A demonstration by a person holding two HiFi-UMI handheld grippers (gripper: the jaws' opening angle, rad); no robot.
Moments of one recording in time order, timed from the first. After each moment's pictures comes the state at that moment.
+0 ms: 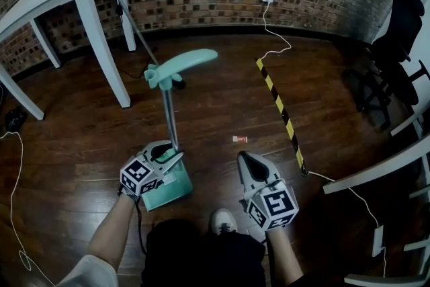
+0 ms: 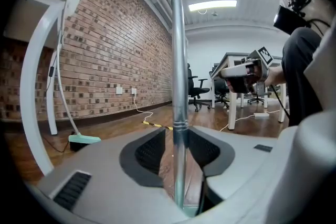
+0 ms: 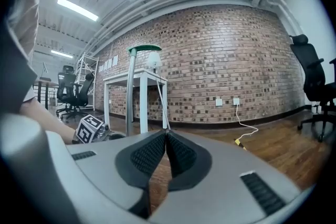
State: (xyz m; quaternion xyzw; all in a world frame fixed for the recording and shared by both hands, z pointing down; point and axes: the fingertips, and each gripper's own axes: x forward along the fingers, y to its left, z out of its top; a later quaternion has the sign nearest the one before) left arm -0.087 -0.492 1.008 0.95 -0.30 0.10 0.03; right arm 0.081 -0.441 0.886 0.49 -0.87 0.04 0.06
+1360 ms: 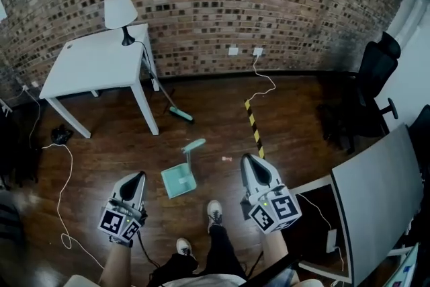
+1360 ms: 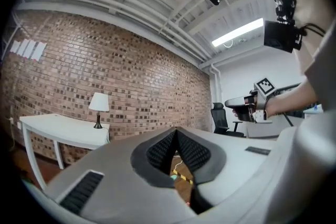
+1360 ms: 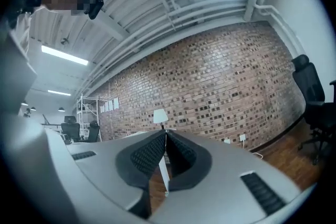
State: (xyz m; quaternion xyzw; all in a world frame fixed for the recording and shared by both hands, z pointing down) left arm -0.177 -0.279 0.340 0.85 -0.53 -0.02 0.01; right arm 0.104 -0.343 0.284 0.49 -0.87 0.09 -0.06
